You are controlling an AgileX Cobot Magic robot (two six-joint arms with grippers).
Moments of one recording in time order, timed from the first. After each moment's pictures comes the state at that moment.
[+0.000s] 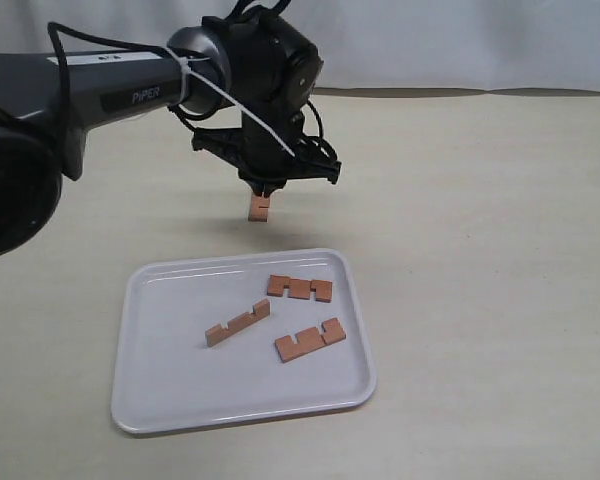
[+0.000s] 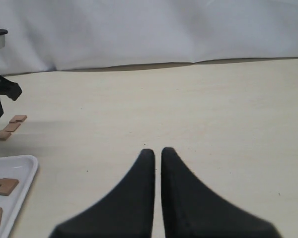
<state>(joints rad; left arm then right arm) -0.66 2.38 -1.98 0.26 1.09 -0.57 -0.26 0.00 0.00 0.04 0.31 0.03</state>
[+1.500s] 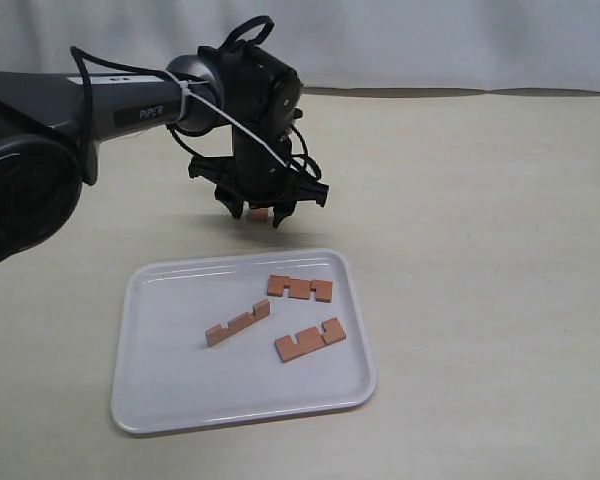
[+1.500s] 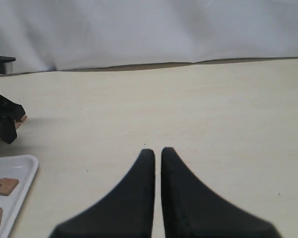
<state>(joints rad) -0.61 2.45 -1.98 0.15 1.06 -0.47 -0.26 0.00 0.00 0.04 0.31 0.03</state>
